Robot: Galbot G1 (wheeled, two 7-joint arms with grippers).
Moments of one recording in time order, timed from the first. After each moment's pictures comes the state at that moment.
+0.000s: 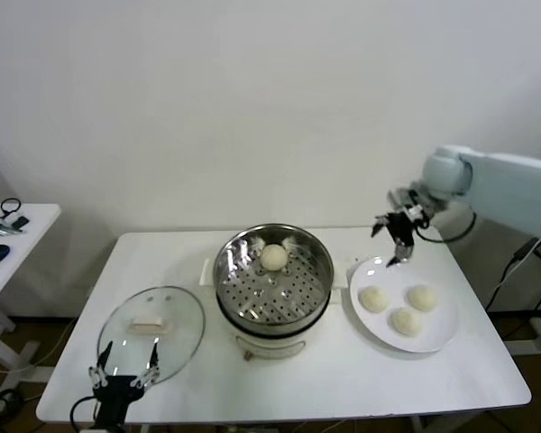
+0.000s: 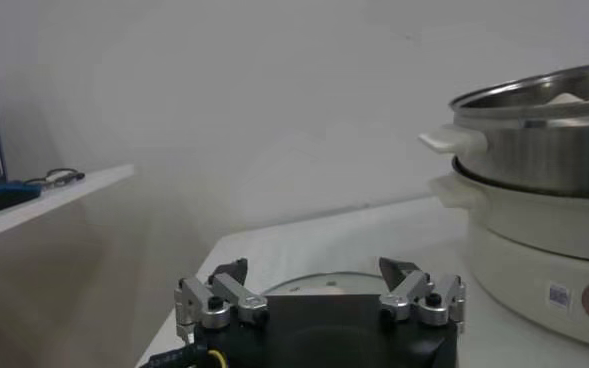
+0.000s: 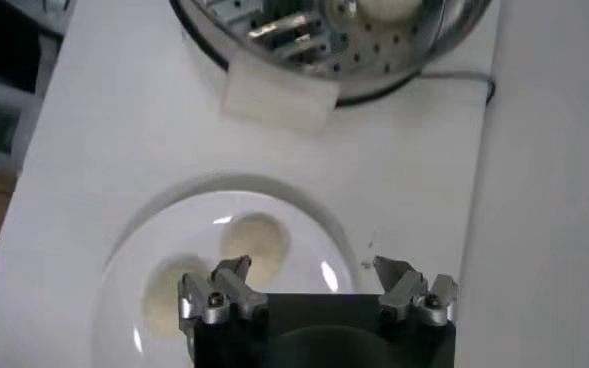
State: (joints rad) left arm 1.80 -1.45 -0.68 -2.04 0.01 -0.03 -0.05; right arm 0.65 0.76 -1.61 1.25 0.49 -0.19 -0.94
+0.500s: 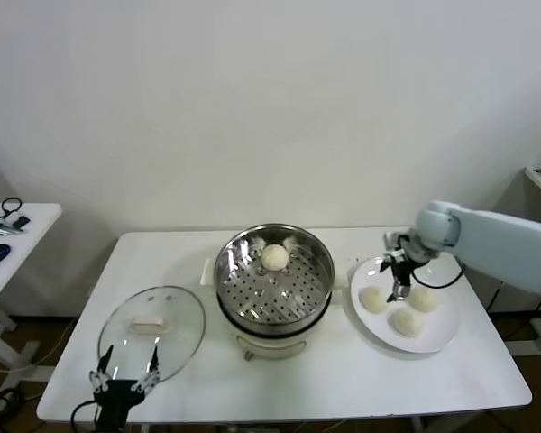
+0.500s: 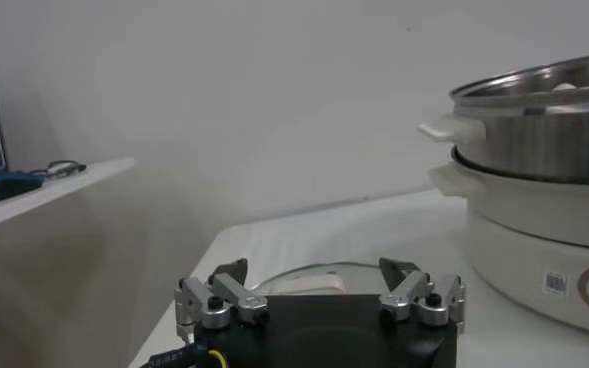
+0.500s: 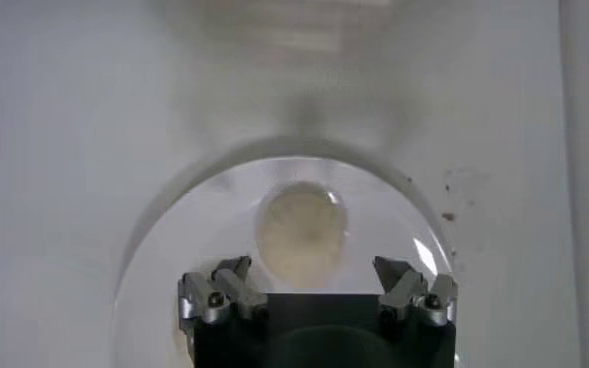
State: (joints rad) left arm 1.81 -1.46 -0.68 -2.03 0.01 -0.04 -0.05; right arm 0.37 0.79 -1.43 1.18 0.39 -0.33 -0.87
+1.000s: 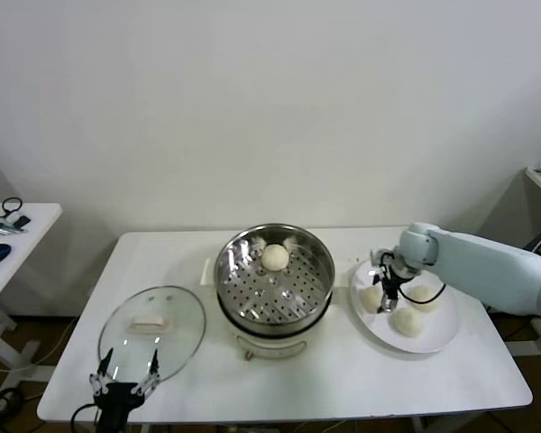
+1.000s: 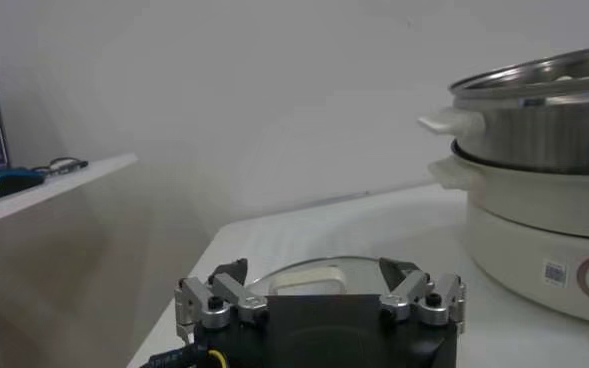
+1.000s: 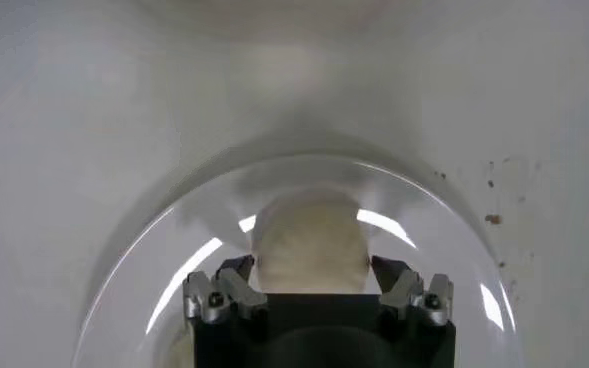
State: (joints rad) left arm 1.81 -1.46 -0.68 -2.02 0.02 -0.05 -0.06; right arm 0.24 0.83 -1.31 1.10 0.34 -0.37 -0.84
